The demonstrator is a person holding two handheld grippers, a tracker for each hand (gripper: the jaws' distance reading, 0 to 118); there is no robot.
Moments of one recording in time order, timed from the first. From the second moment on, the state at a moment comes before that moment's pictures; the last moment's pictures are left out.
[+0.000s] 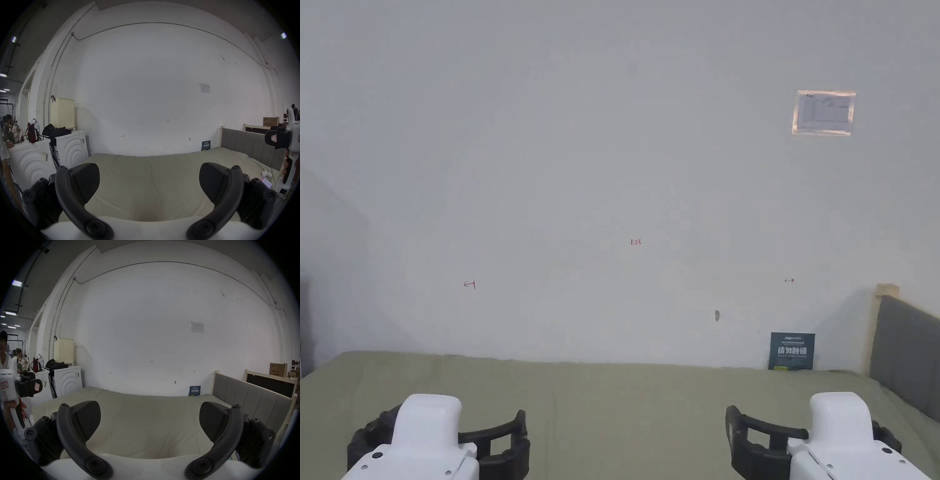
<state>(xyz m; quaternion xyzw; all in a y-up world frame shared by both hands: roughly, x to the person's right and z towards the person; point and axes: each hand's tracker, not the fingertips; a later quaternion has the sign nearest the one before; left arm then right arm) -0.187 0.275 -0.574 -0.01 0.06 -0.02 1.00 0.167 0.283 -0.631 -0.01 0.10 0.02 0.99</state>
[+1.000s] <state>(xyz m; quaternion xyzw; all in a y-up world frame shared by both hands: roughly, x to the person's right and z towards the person) -0.186 0.273 -0.575 -0.01 0.06 -0.01 1.00 0.163 0.284 -0.638 -0.08 0.09 -0.04 0.99</state>
